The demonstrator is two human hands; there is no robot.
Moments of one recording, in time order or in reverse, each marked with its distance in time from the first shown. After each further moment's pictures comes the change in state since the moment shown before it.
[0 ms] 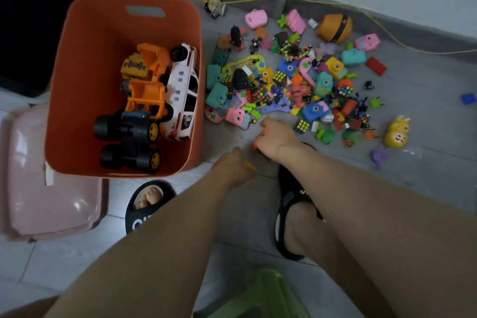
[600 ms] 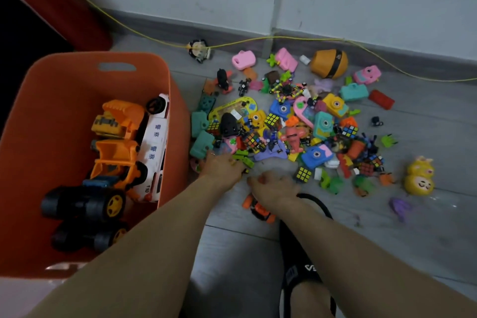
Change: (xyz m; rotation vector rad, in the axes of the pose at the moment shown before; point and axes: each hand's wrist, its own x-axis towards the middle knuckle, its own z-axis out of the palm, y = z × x) left_hand 0.102 0.045 -0.057 0.014 0.145 -0.028; right_hand 0.068 0.034 0.010 0.075 -0.134 0.178
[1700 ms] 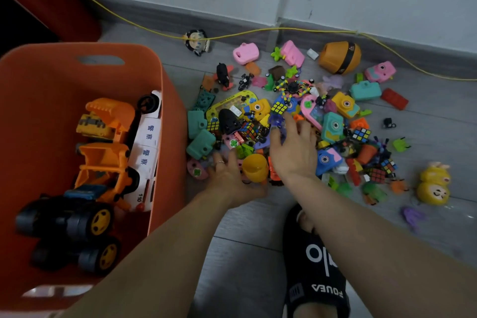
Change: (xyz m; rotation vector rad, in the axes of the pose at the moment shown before) left_hand 0.018 -0.009 0.027 -0.100 -0.028 0.052; right_hand 0.070 -0.009 -0.040 0.142 0.691 -0.190
